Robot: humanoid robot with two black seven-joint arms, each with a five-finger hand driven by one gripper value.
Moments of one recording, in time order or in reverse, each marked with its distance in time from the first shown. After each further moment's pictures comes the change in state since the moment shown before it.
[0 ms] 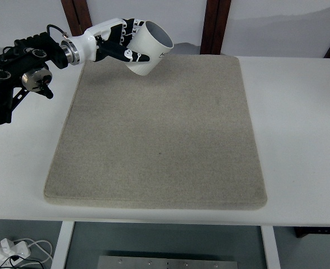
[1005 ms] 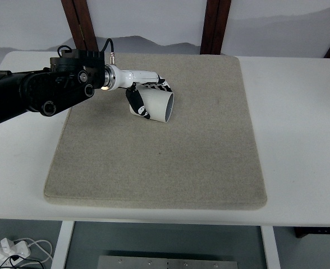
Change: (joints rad) left arm -0.157 -0.076 0.349 -0.184 0.675 0.197 0.168; right arm 0.000 0.000 0.000 0.000 0.000 0.000 0.000
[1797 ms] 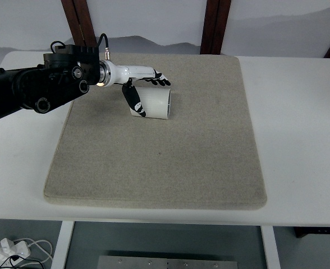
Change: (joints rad) left arm 0.000 0.024 -0.014 -0.012 0.006 -0.005 0.002; right arm 0.000 0.000 0.000 0.000 0.000 0.000 0.000
